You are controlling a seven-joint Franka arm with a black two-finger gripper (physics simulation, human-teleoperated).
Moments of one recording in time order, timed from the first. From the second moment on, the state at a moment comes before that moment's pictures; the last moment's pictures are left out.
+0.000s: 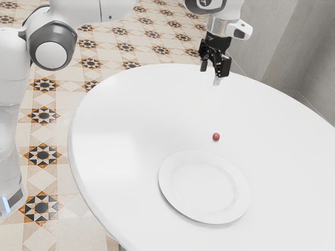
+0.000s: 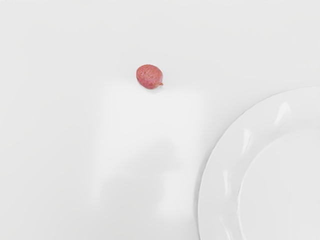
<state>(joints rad) -0.02 0.22 0.03 -1.15 -0.04 1.47 -0.12</state>
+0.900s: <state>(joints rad) 0.00 0.39 0.03 -1.15 -0.01 1.61 -0.13</state>
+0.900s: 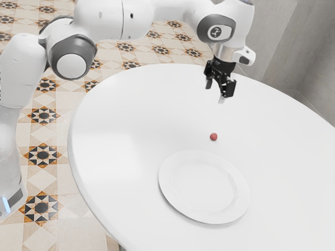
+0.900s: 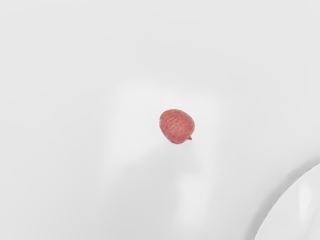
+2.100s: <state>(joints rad) -0.01 0.54 0.03 -1.23 -0.03 1.73 -0.12</state>
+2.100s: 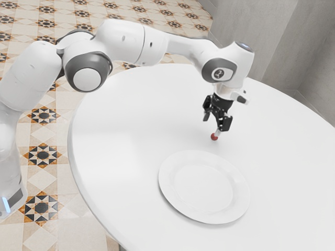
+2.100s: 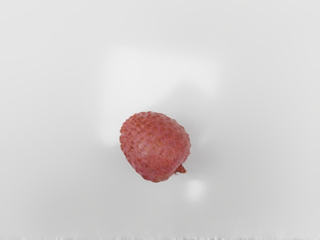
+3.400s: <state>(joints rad) 0.00 0.59 -0.01 -1.23 -0.04 1.82 -0.10</state>
